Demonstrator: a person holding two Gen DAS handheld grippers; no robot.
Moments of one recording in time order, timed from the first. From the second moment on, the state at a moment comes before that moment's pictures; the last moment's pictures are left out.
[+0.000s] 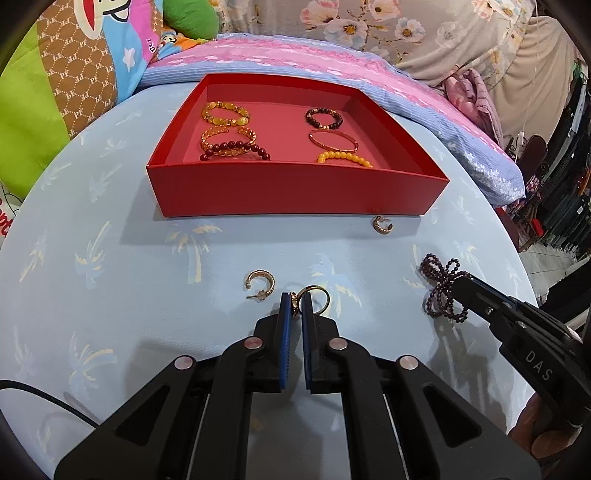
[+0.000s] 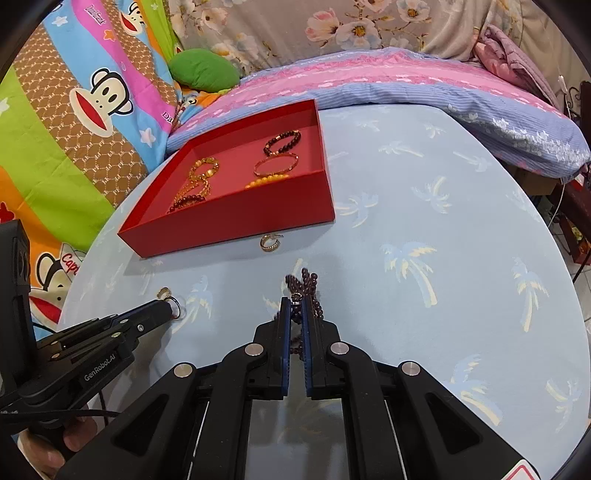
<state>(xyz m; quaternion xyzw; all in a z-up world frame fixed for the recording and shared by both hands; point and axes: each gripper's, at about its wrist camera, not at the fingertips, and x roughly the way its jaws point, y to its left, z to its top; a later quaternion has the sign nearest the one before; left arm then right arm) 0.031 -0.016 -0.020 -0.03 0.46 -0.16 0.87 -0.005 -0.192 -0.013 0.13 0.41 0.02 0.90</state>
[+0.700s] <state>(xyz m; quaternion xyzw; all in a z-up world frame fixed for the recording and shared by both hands) 0.053 -0.006 0.047 -0.03 0.40 -0.18 0.90 0.022 -0.184 0.059 0.11 0.34 0.06 0.93</state>
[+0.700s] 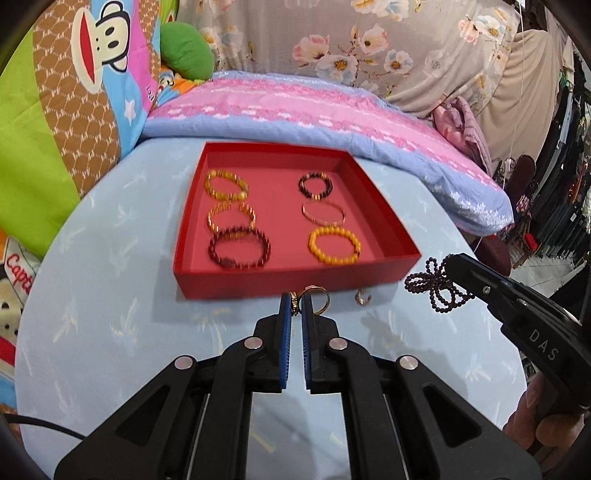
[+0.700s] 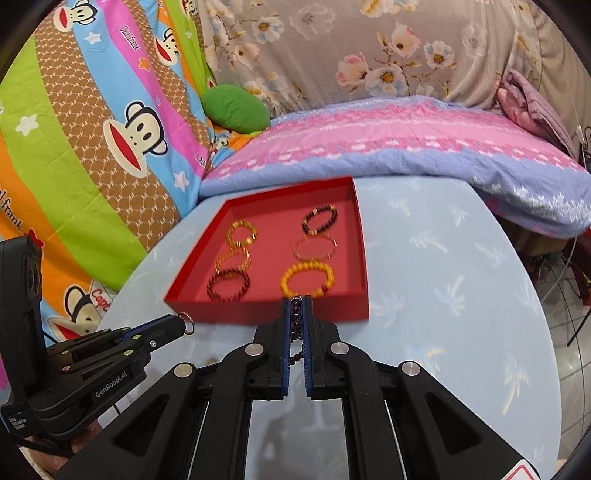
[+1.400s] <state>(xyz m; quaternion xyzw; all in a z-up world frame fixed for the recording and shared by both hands) 0.198 -0.030 0.058 -0.01 0.39 -0.18 0.90 0.193 -0.161 0.056 0.12 0.37 0.11 0.92</state>
